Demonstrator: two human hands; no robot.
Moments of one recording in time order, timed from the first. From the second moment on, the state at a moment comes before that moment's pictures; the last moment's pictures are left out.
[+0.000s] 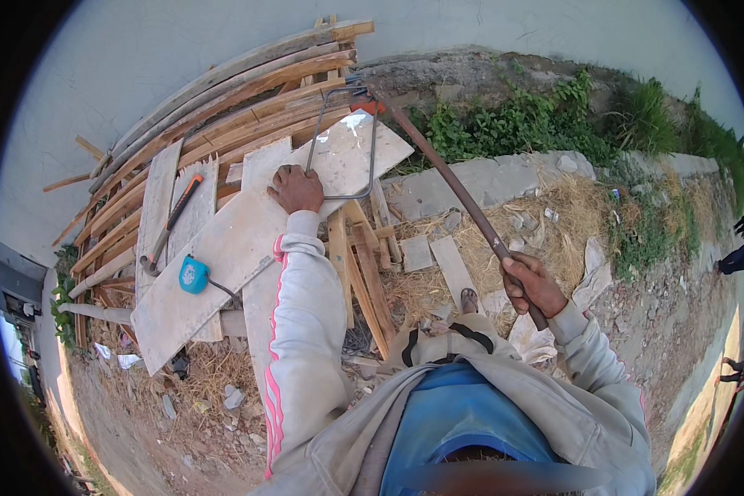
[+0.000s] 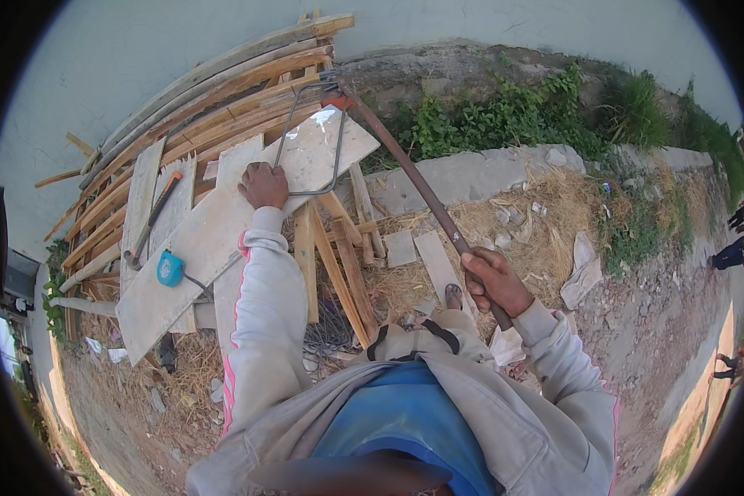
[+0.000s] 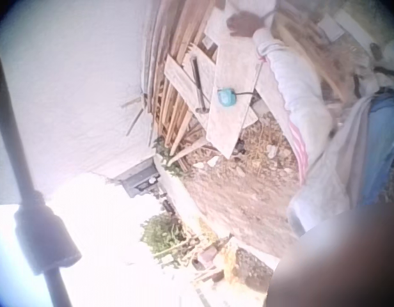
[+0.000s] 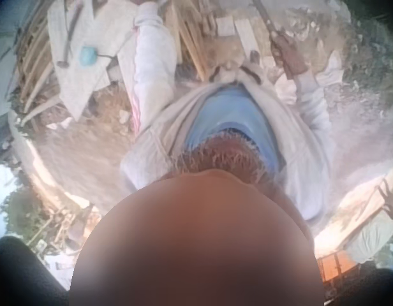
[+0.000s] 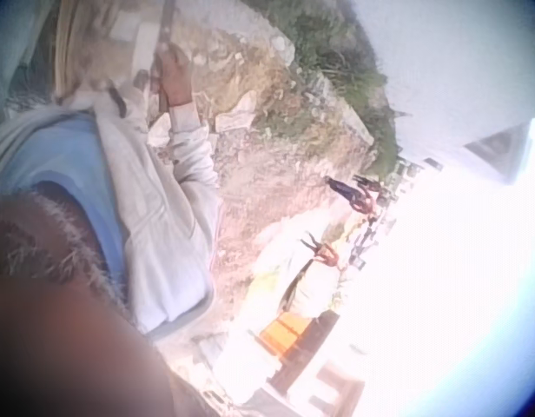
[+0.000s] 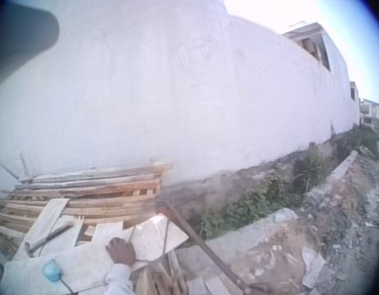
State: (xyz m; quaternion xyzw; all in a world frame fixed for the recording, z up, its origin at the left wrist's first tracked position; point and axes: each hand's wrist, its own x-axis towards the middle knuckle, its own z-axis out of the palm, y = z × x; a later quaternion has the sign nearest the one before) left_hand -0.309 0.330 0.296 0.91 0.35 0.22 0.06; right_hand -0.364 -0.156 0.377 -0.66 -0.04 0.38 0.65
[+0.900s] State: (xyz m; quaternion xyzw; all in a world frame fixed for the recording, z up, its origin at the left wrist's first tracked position) left_hand -0.308 0.263 0.366 0.87 0.40 0.27 0.06; right_hand -0.035 -0.217 0.251 -0.76 -0.21 0.24 0.57
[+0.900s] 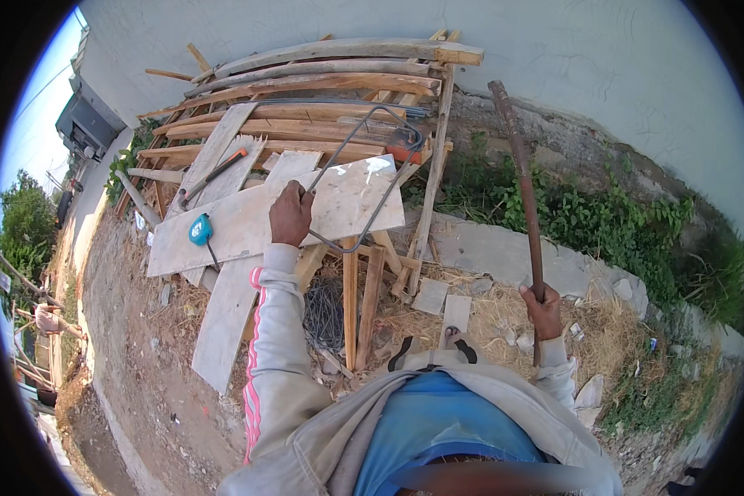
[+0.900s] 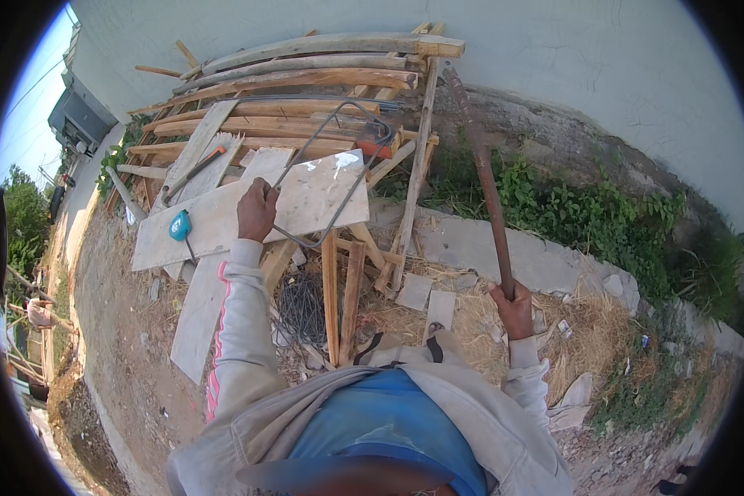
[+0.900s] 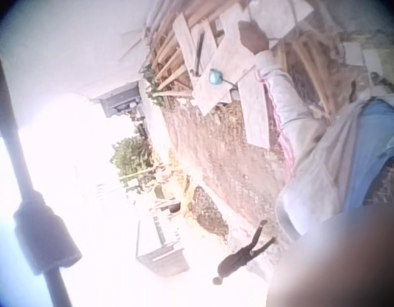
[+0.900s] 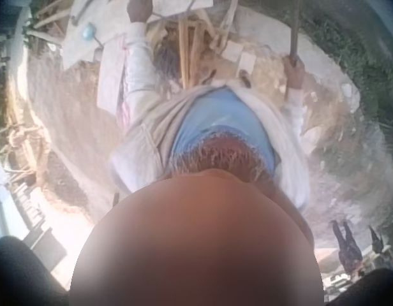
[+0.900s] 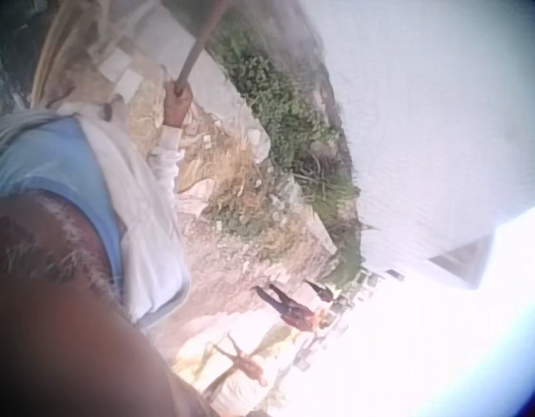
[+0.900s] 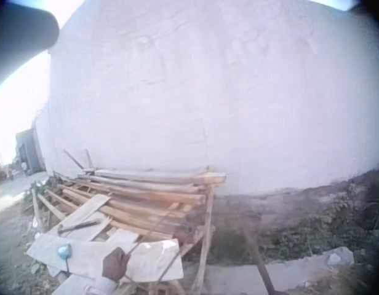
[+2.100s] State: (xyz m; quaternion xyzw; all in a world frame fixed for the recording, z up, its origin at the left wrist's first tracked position) left_hand -0.350 0.209 0.370 0.83 0.48 0.27 -0.07; right_hand 0.073 -0.217 0.106 -0.73 -0.29 0.31 0.53
